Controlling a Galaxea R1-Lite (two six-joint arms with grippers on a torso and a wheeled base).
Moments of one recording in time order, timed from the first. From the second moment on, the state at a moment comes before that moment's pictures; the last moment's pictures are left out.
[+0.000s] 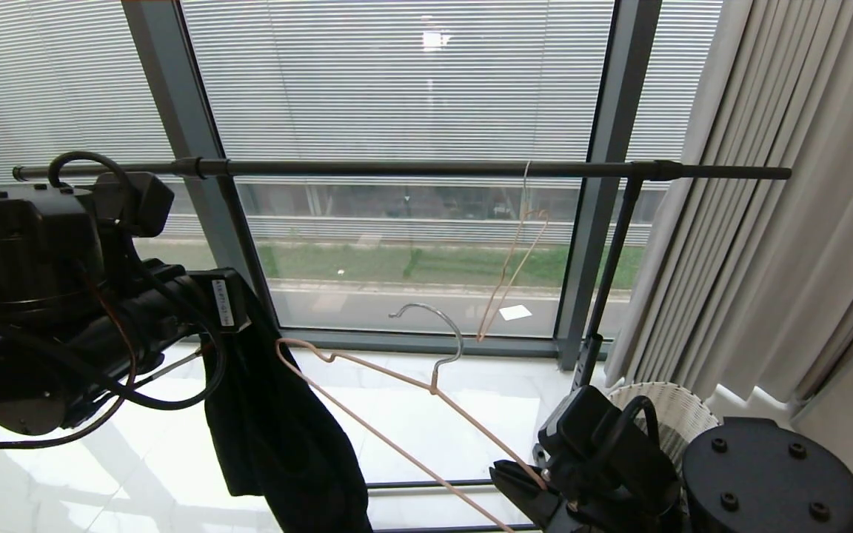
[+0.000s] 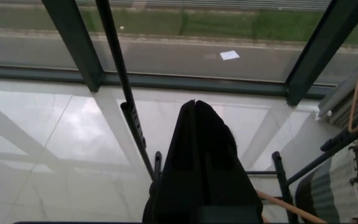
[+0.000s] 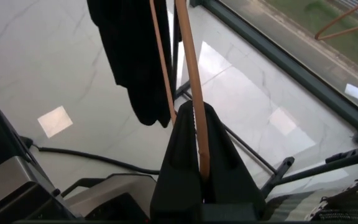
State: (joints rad) left arm -0.32 1.42 -0.73 -0.43 0.32 -0.04; right arm 1.20 1.63 -0.54 -0.73 -0.28 0.11
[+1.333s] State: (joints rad) left arm -0.35 1.36 -0.60 -0.45 0.11 0.11; right arm 1.21 1.70 -0.63 -0.73 -0.21 0.10
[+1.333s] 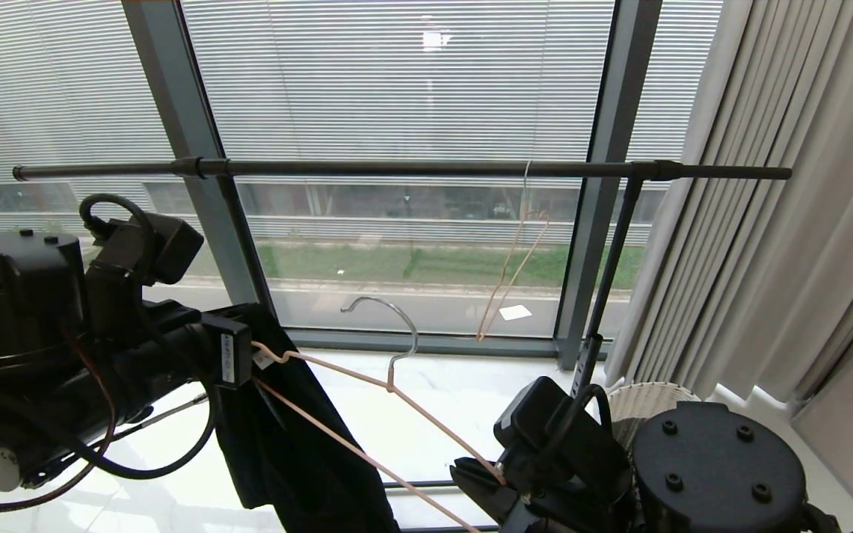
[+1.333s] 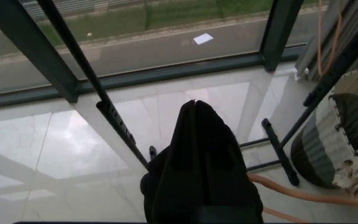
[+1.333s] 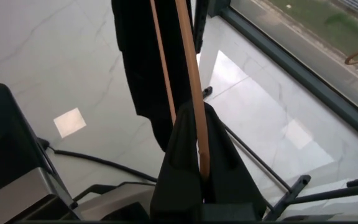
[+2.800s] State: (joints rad) left arm -0.24 1.30 -0.66 -0.45 -0.07 0.23; right arm 1.17 1.86 -0.79 -0.73 -0.18 0.17
